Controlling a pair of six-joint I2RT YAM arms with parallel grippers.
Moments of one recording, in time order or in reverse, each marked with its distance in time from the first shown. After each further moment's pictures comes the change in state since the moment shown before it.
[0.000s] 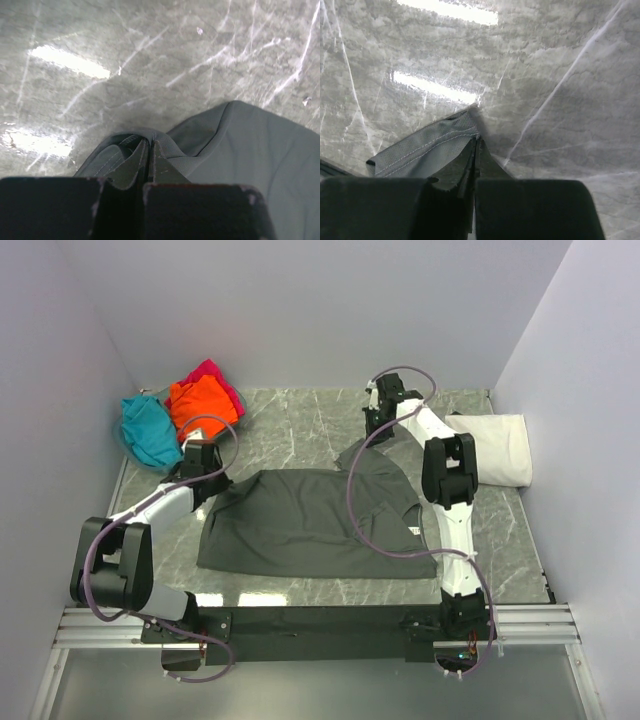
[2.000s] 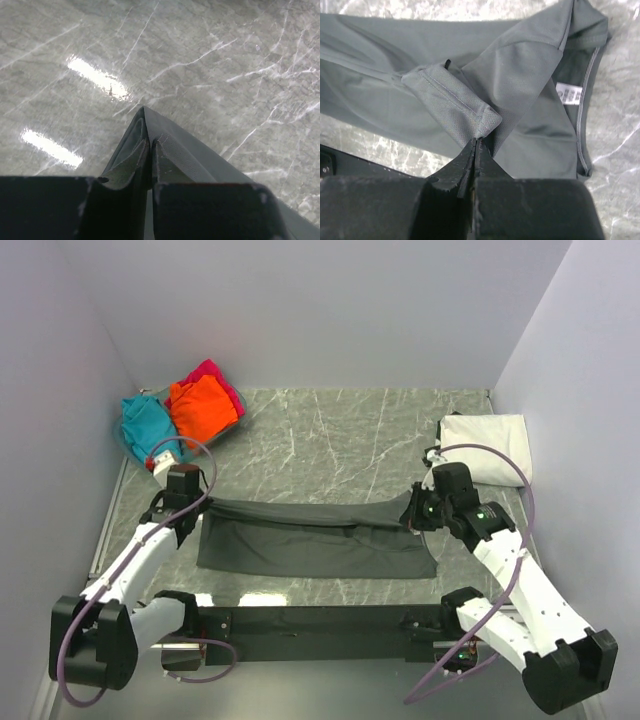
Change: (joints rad) left arm 0.016 -0.383 -0.177 -0.170 -0.236 -0.105; right arm 0.097 -1.534 -1.292 0.009 0.060 0.302
